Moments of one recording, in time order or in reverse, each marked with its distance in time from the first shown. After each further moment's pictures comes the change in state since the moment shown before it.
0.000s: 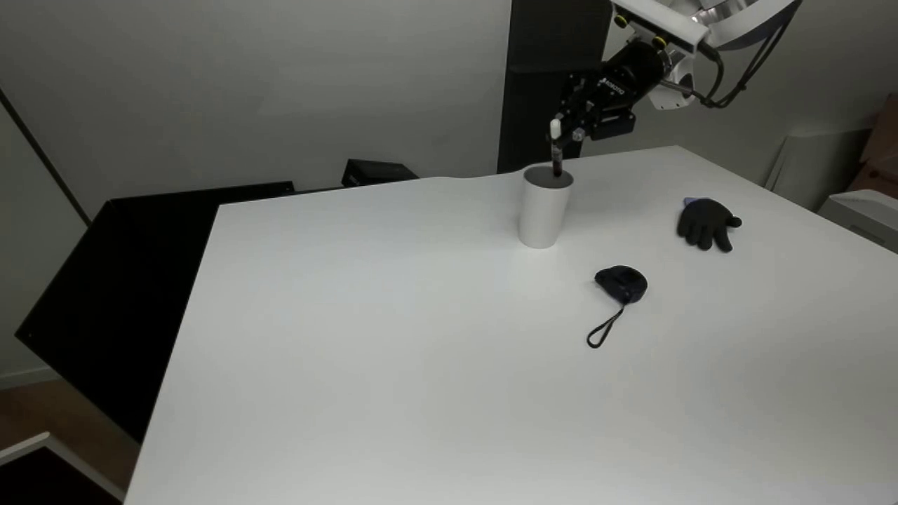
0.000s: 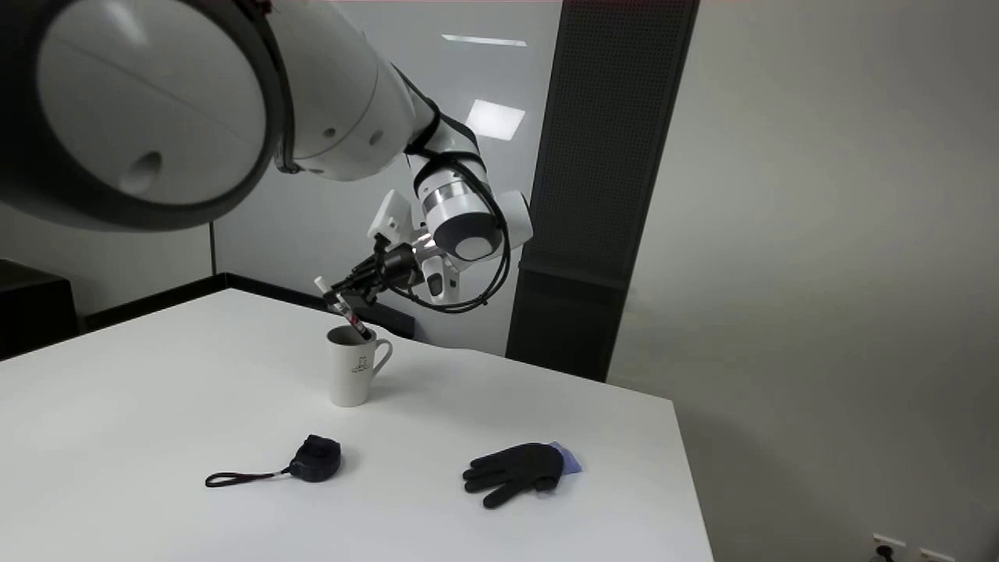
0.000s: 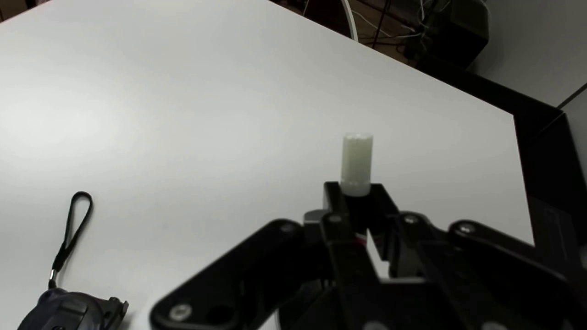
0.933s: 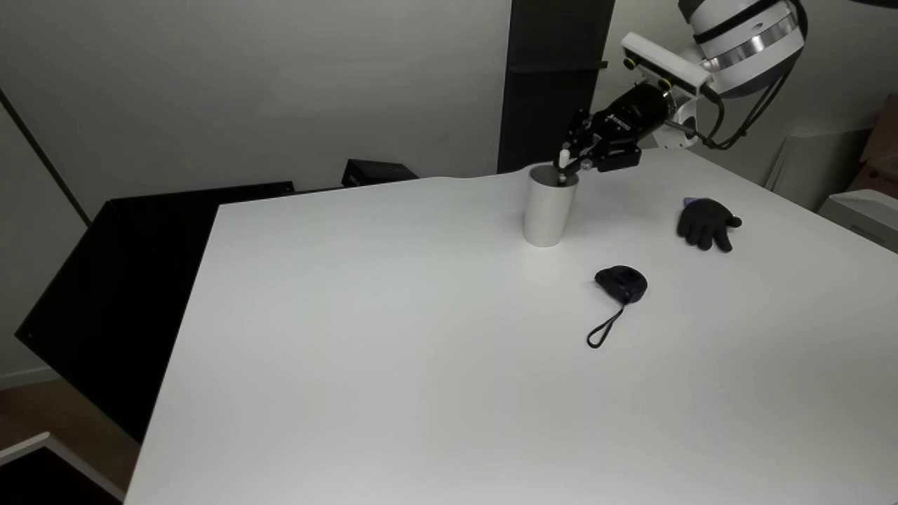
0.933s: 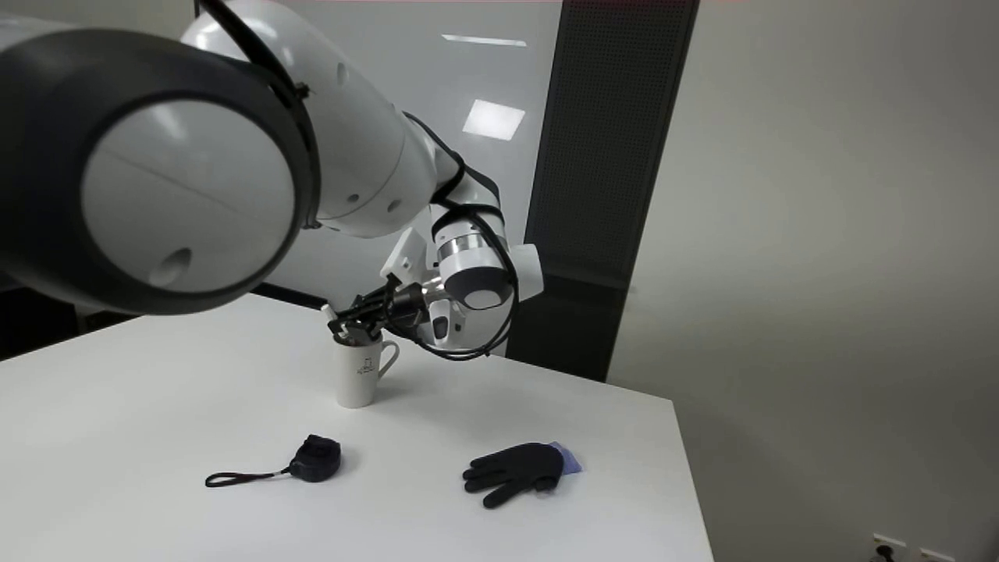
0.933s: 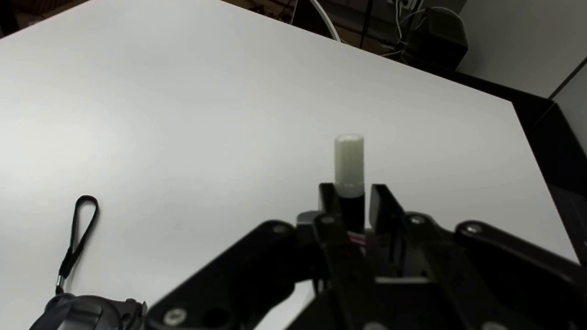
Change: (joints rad) arm -0.044 0.094 0.004 0.016 0.068 -0.024 0.000
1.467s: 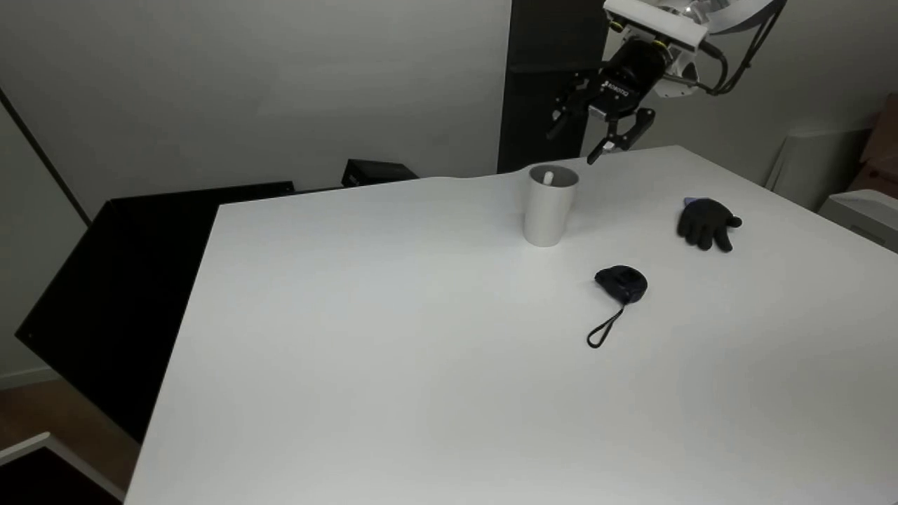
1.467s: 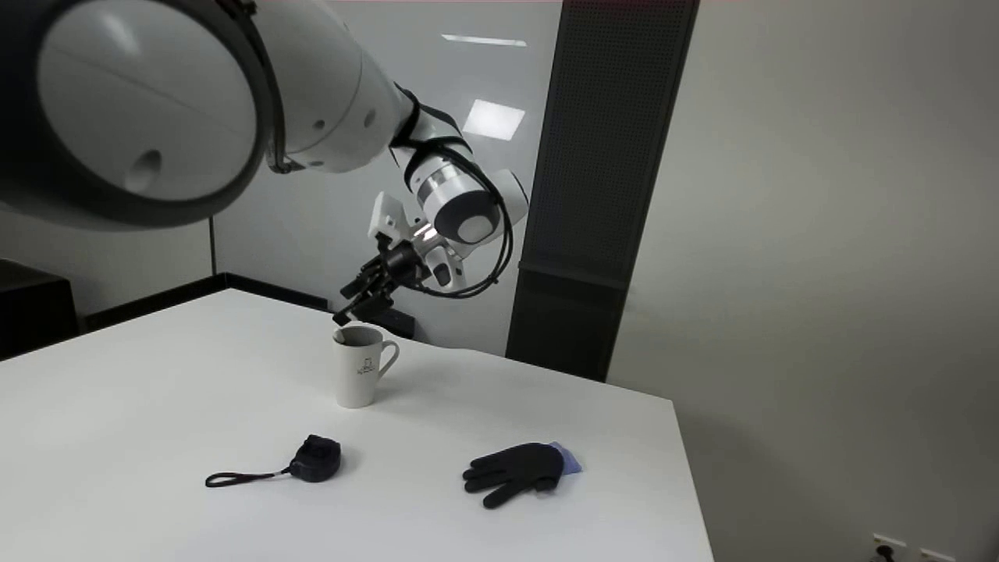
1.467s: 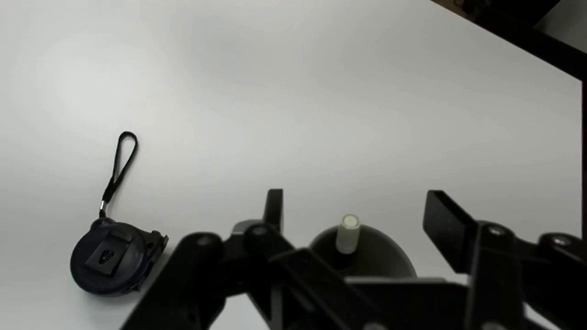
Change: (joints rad) arm 0.090 -0.080 -0.061 0.058 -0.200 0.007 -0.008
